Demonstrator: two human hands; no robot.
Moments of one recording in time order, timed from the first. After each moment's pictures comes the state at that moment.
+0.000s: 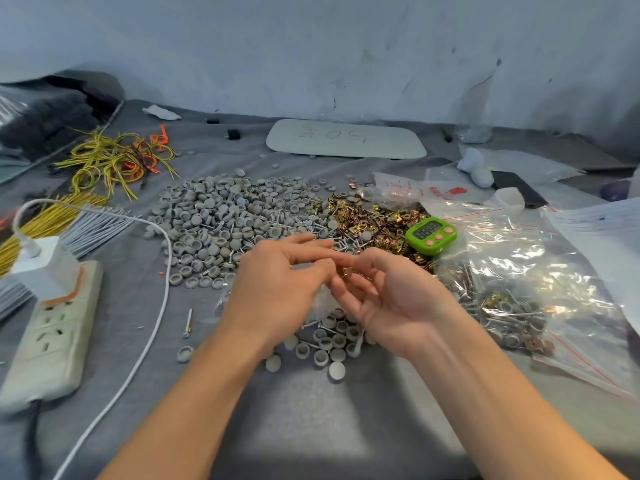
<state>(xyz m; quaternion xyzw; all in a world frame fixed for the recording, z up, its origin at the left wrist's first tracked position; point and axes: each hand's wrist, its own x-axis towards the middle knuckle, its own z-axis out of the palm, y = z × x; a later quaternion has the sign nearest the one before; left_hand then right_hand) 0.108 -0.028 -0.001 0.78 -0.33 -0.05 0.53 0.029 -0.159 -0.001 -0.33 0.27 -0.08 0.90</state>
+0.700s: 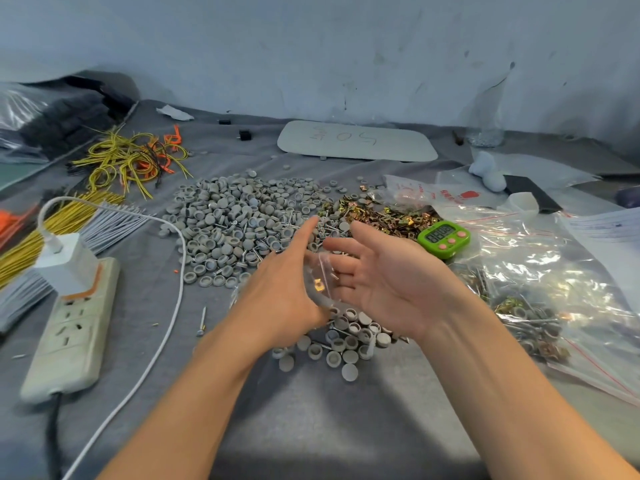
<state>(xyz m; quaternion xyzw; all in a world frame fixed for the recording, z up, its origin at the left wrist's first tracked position) 0.128 -0.020 -0.012 0.87 -0.35 -0.11 0.32 0.042 -0.157 0.017 -0.46 0.18 0.03 0.87</state>
